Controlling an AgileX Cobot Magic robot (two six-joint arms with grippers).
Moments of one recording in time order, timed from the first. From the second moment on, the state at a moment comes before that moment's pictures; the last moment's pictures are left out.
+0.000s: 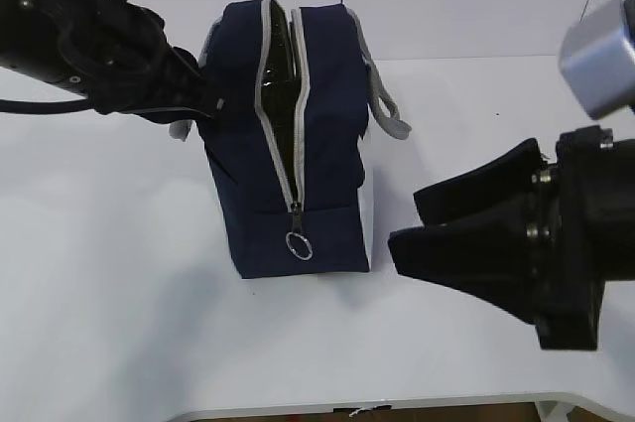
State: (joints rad) left arm -0.55 1.53 -1.10 -0.27 0.42 0.24; right arm 0.39 1.10 -0.64 1.31 0.70 -1.53
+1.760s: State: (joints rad) left arm -0.55 1.53 -1.10 -0.50 0.49 0.39; right arm 0.39 1.78 -0.80 1.76 0.69 -2.53
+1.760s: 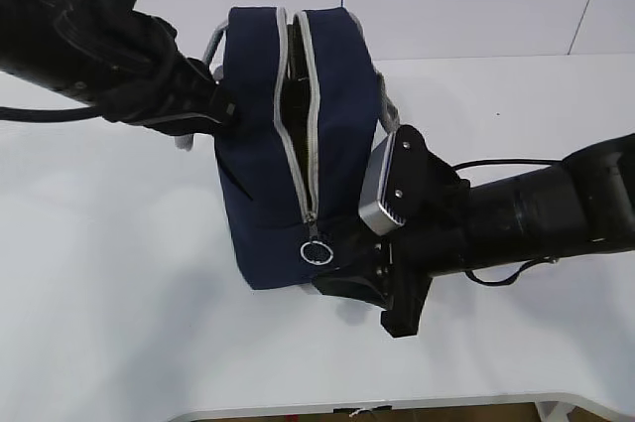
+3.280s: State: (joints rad) left arm -0.55 1.56 -1.15 -0.57 0.58 0.50; right arm 0.39 1.83 -0.83 1.76 0.68 -2.47
